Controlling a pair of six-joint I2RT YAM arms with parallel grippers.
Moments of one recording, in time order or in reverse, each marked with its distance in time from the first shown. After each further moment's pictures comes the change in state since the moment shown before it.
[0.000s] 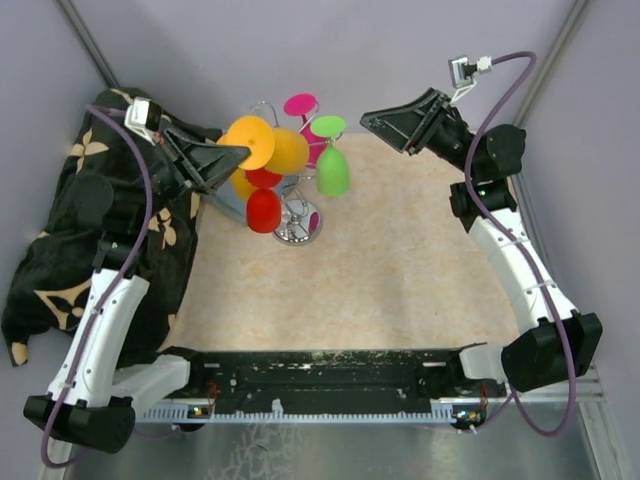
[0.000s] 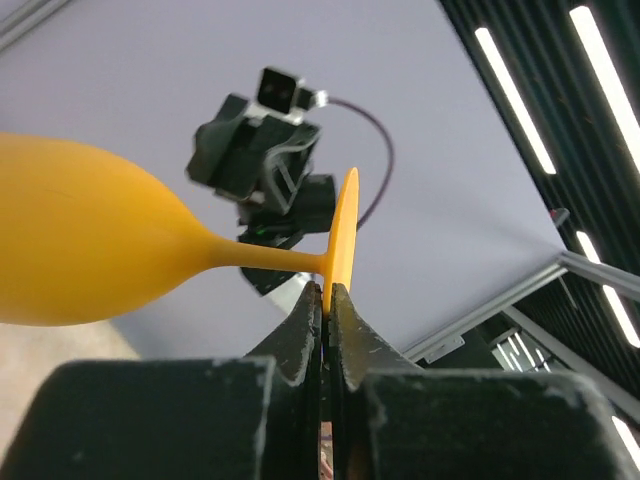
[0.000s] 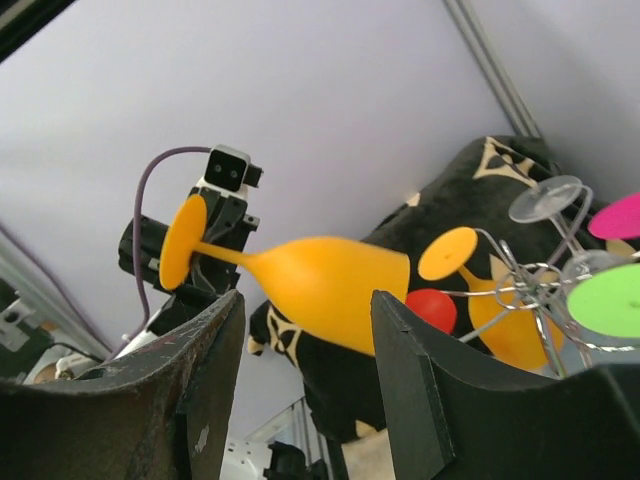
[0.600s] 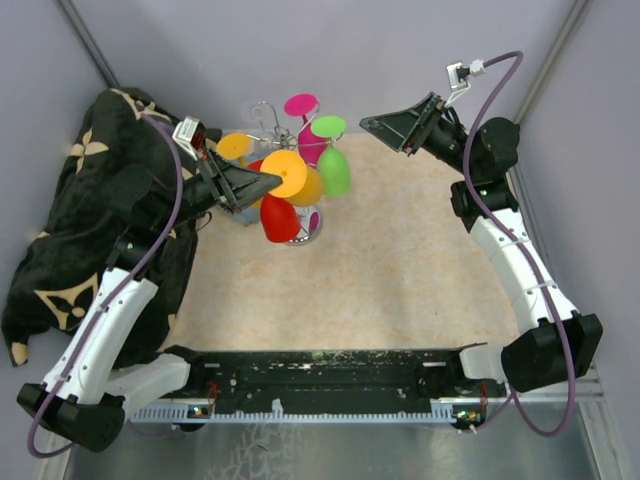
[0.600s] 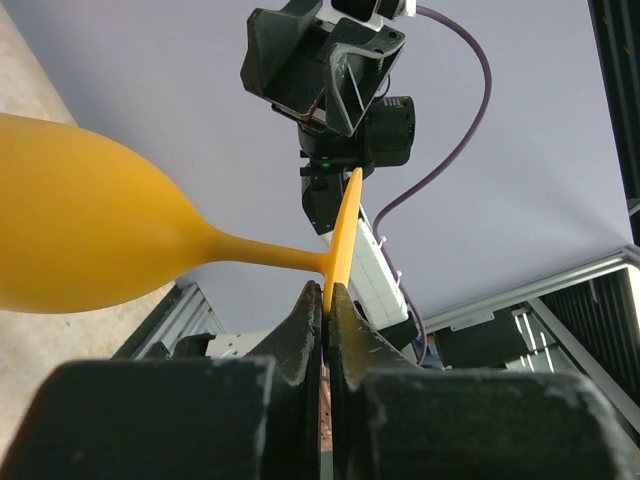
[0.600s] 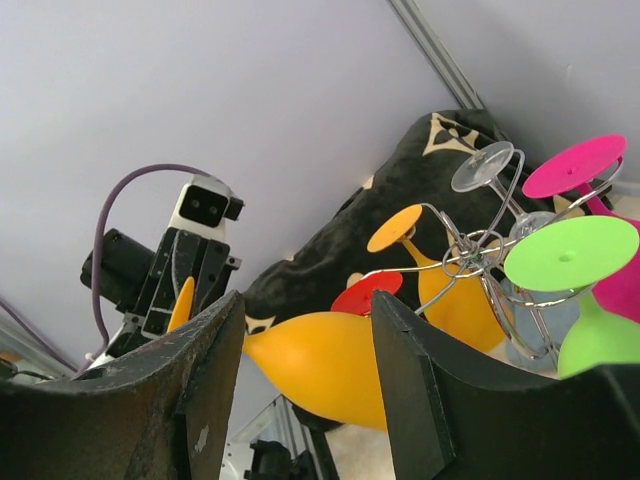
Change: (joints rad) left arm -0.153 0.009 -0.057 -0.315 -0.008 0.173; right arm -0.012 -0.004 0.000 -0.211 0.047 -0.116
